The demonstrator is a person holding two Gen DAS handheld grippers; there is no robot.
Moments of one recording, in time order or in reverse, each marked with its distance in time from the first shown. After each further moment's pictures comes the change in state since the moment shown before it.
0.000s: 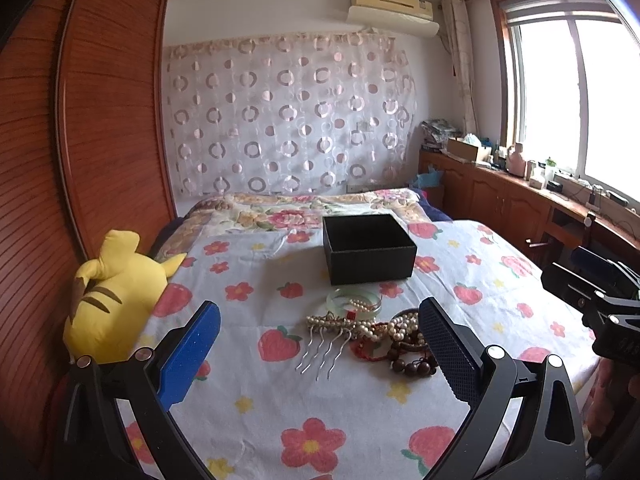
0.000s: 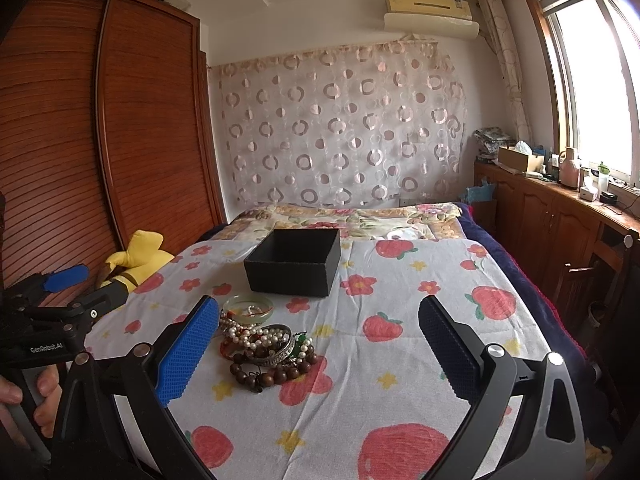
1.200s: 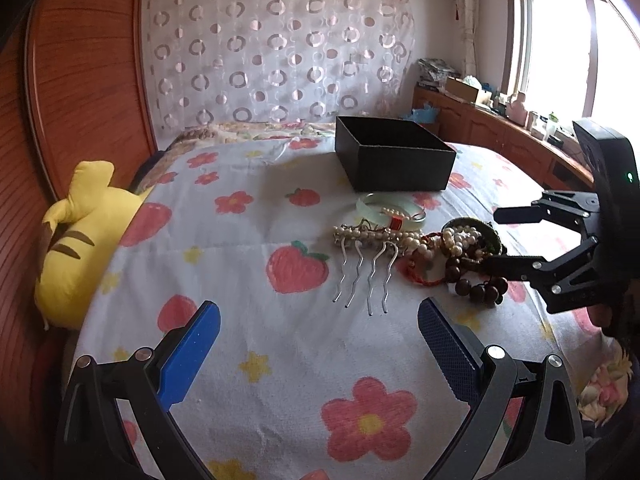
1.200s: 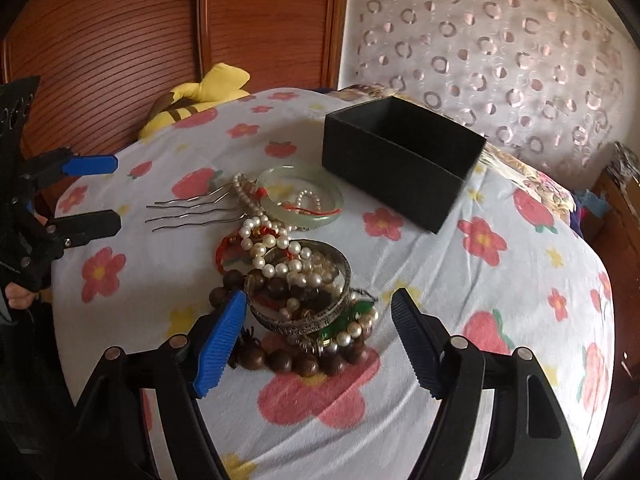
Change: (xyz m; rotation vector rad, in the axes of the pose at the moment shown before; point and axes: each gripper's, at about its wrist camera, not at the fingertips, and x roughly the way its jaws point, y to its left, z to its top) left arm 0.081 0.043 -0.053 -0.009 0.243 -0.067; right arm 0.153 0.034 -0.030 -0.416 0.462 0.343
